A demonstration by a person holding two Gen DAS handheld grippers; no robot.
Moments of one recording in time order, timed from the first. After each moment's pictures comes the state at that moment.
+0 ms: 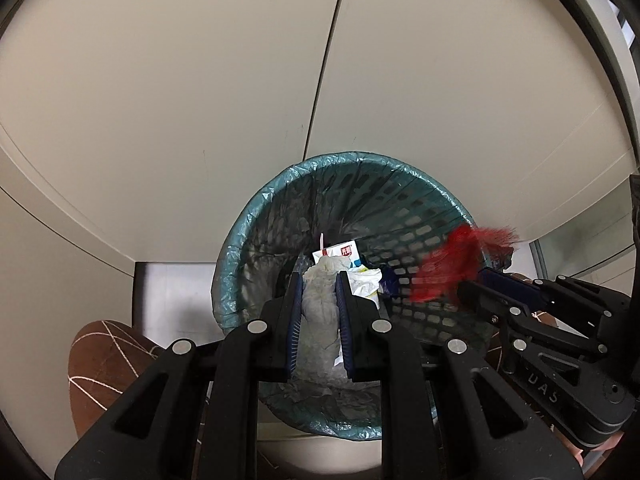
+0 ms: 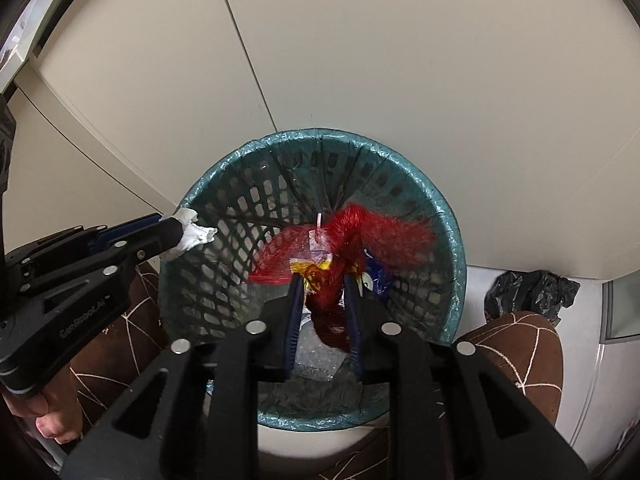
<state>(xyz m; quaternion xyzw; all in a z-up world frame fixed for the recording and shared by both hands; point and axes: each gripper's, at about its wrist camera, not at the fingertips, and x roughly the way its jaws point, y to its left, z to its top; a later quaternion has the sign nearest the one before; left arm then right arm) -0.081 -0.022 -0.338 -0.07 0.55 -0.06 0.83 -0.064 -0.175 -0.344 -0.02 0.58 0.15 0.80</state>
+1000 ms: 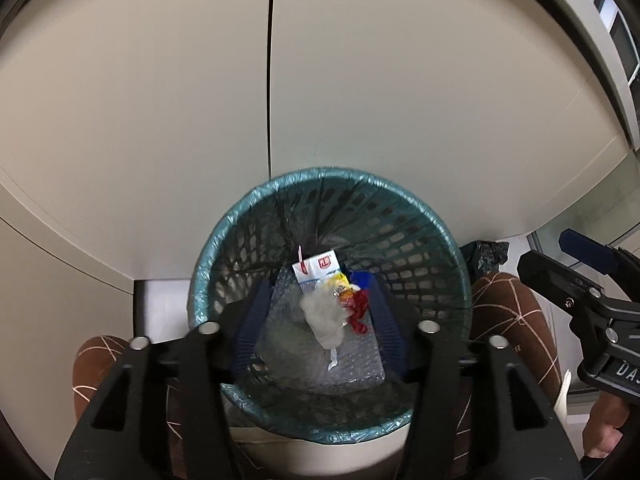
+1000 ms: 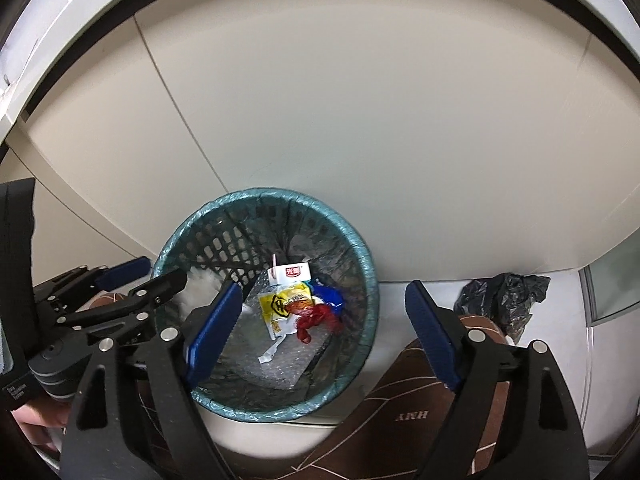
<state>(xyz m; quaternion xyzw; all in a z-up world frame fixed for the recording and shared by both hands) -0.082 -0.056 -0.314 -0.03 0.53 -0.07 0.84 -0.072 -0.237 -0.276 0.01 0.52 0.08 0.85</state>
